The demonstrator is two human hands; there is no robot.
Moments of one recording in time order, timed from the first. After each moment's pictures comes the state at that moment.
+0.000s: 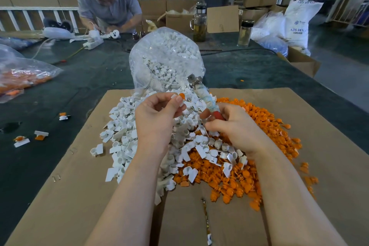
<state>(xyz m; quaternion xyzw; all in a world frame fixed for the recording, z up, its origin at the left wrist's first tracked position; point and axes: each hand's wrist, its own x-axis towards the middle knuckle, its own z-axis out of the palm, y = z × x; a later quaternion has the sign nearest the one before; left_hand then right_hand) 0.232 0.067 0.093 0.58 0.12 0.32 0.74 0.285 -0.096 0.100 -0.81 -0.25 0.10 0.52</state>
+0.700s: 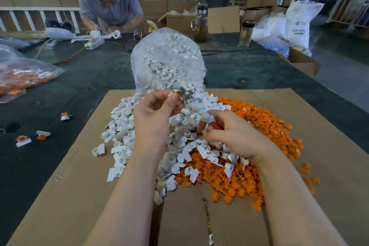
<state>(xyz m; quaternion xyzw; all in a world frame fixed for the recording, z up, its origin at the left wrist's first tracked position) 0.235 0.077 0.091 0.57 0.09 0.33 0.75 0.285 -0.093 0.101 -0.84 -0.32 0.15 0.42</state>
